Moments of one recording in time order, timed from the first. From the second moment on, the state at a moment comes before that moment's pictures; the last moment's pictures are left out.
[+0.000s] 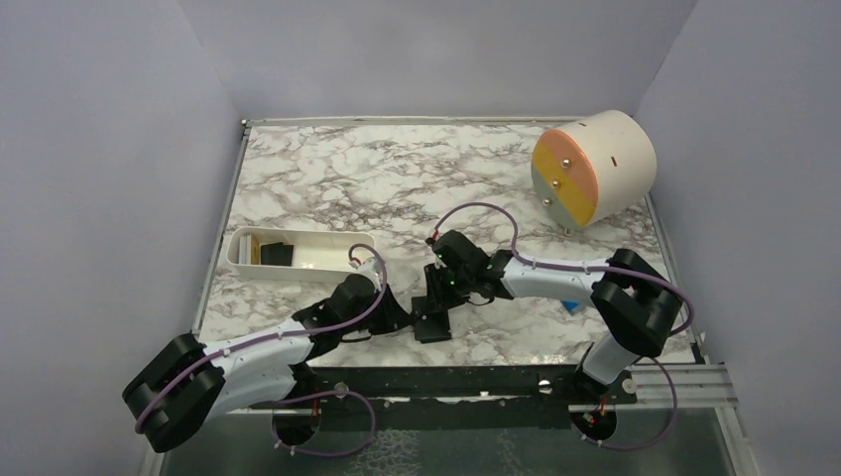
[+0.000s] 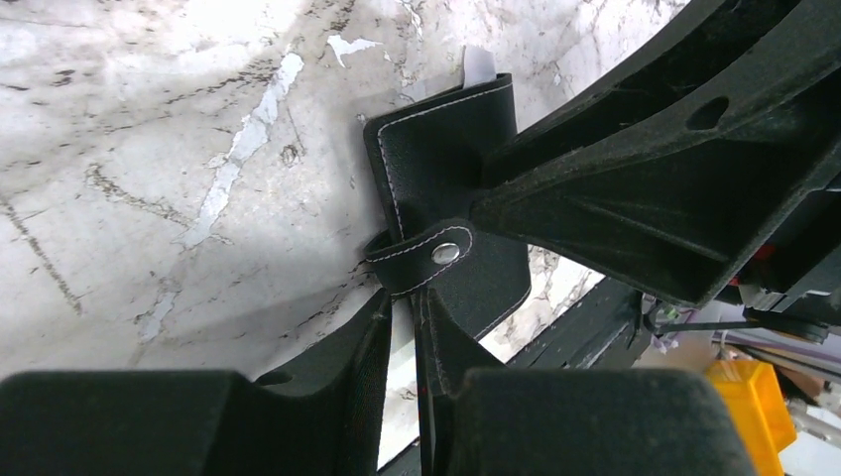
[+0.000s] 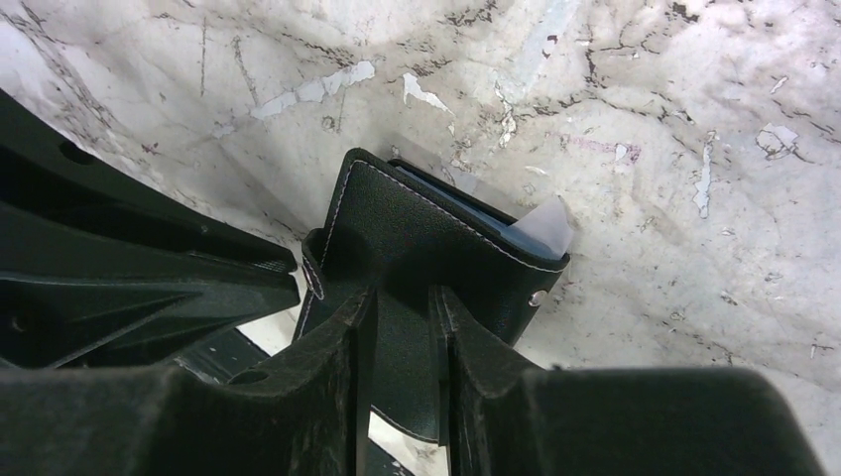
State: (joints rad) left arm -0.82 0.99 0.20 0.15 0.13 -0.97; right arm 0.94 1.65 0.90 -0.23 -0.17 0.59
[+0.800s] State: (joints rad) left arm -0.82 1.11 0.24 0.17 0.21 -0.91; right arm 0.95 1.59 0.79 -0.03 -0.19 0.64
